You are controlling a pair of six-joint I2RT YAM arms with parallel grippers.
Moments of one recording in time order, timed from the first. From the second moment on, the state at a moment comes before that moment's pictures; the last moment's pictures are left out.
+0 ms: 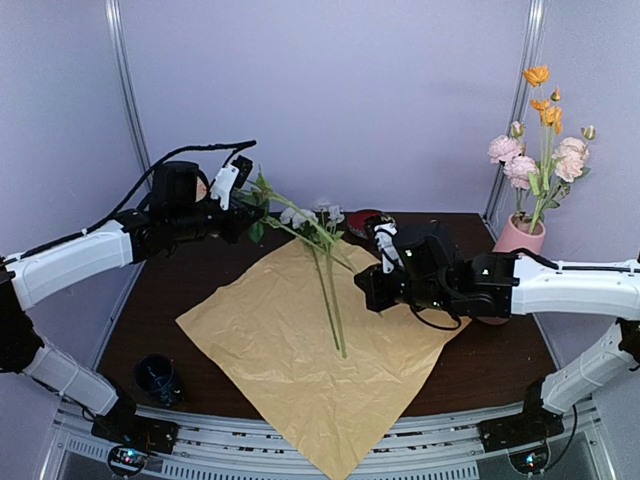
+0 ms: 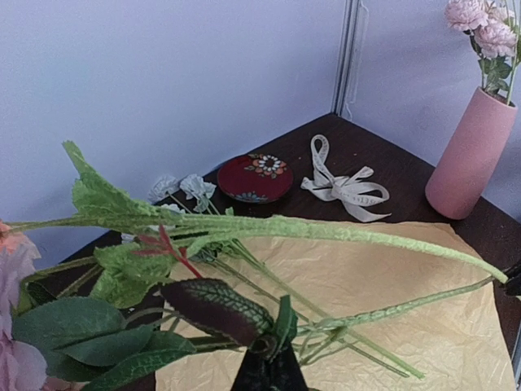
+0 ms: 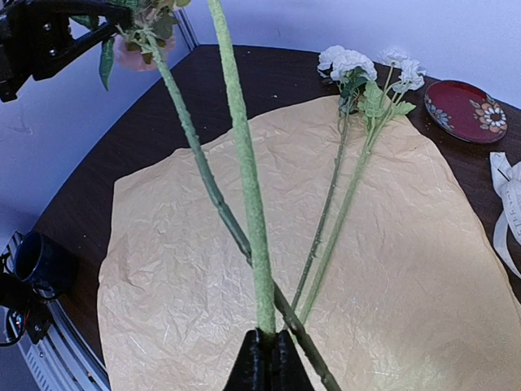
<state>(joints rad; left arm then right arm) -0.57 1.38 1.12 -0.07 0.23 0.04 1.05 1.37 1.04 -0.23 0.31 0.47</state>
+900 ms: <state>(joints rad) -0.58 1.75 1.34 -0.20 0.20 0.21 0.98 1.49 0.87 -0.04 0.06 0.58</state>
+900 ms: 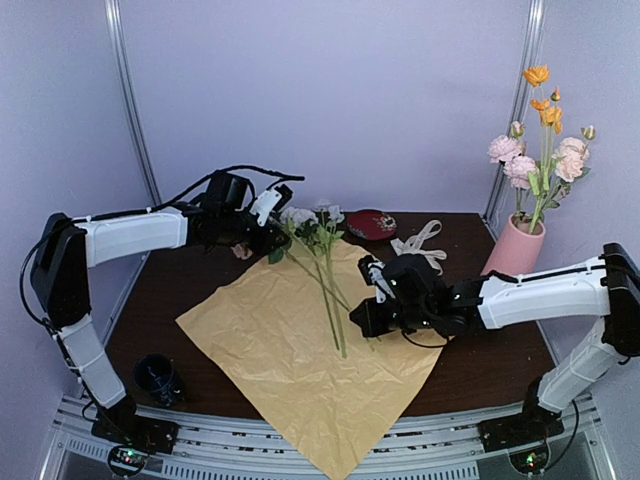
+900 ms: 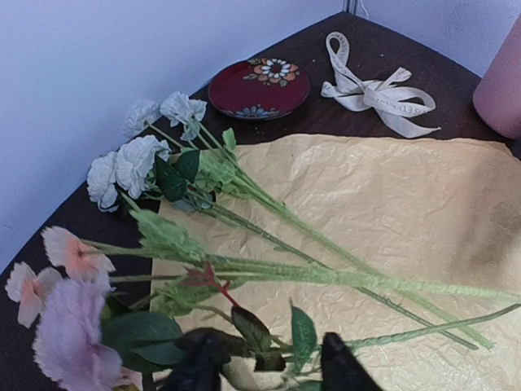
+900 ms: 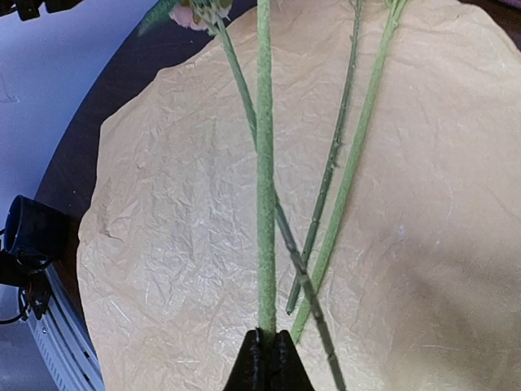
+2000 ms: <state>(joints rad) -0.67 1.52 0.87 0.13 0.10 -0.52 1.05 1.71 0.95 0.18 -0.11 0.72</state>
